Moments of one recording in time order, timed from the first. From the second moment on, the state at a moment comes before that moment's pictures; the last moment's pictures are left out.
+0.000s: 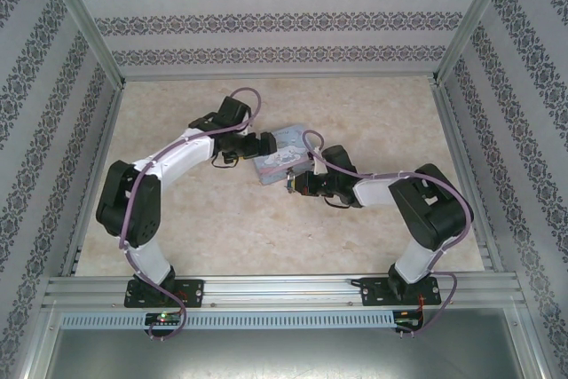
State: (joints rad) left arm -0.43 1.76 1.31 -0.60 0.21 -0.56; right arm 0.51 1.70 0.66 0.29 -0.49 0.64
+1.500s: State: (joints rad) left arm -0.56 1.79 1.24 -0.52 0.04 -0.53; right arm 0.37 1.65 0.67 0.33 -0.31 1.08
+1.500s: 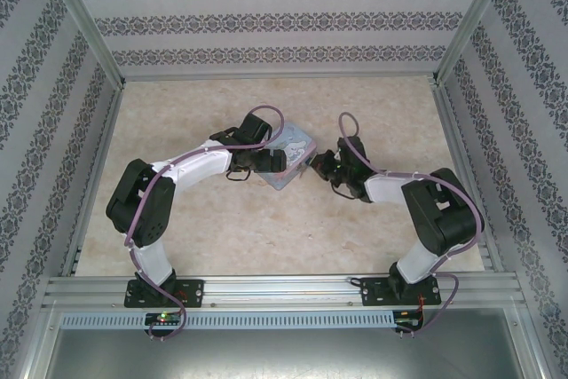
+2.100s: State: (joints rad) left arm -0.56 1.79 1.35 -0.68 0.07 -0.52; right arm 0.42 1.27 0.32 0.27 -0.36 1.08
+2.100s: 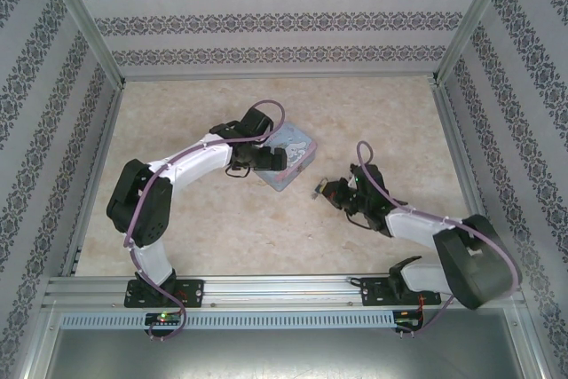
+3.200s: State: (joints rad) left arm -0.48 1.00 0.84 -0.41 -0.45 -0.23; right arm 0.28 0.95 0.85 -0.53 0.08 0.63
